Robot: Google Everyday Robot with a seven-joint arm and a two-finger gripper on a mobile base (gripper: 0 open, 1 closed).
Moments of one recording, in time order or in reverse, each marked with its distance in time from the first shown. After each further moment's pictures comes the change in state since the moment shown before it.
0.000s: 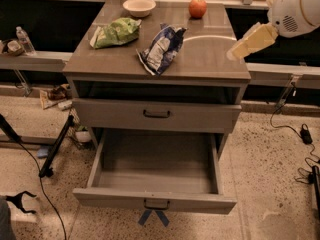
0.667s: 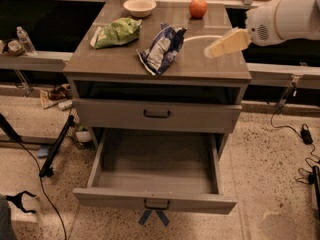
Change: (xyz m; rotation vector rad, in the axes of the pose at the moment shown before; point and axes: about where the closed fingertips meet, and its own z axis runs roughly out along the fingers) arm -0.015 0.009 0.050 -0.042 -0.154 0.162
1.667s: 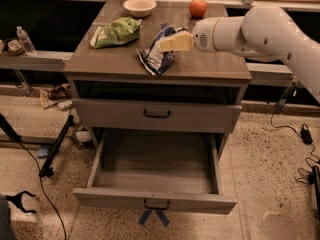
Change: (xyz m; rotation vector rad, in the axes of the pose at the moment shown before) arm -0.047 0.041 0.133 -0.118 -0.246 0.208
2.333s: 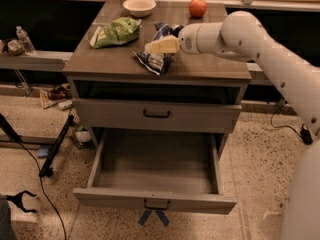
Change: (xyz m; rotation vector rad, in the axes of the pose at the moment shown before) arm 0.020 -0.009 0.069 -0.072 0.005 0.043
